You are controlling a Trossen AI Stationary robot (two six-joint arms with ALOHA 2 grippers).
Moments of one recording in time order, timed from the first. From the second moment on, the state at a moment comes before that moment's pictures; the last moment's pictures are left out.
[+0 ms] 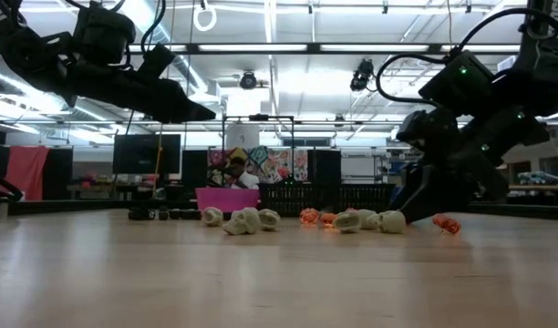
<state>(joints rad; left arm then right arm) 0.36 1.08 0.24 0.75 -0.14 0.28 -0.03 1.58 0.25 0.62 0.01 -0.03</state>
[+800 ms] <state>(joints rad) 0.36 1.08 0.24 0.76 -0.13 0.30 -0.03 1.43 0.25 0.44 0.00 0.08</state>
